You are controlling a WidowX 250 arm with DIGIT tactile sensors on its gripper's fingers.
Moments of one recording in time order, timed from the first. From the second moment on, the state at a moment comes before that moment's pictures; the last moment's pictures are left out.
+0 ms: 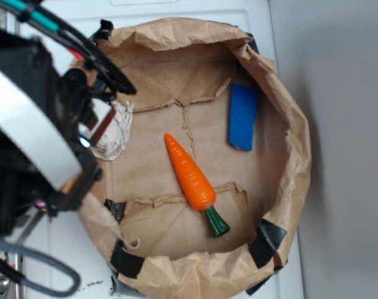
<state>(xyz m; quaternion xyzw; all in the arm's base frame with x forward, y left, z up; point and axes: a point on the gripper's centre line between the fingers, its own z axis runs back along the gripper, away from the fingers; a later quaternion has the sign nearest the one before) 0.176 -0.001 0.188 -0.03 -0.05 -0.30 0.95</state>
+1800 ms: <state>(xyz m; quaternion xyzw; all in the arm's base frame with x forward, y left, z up) 0.267 0.014 0.086 -0.01 -0.03 -0.35 0.94</state>
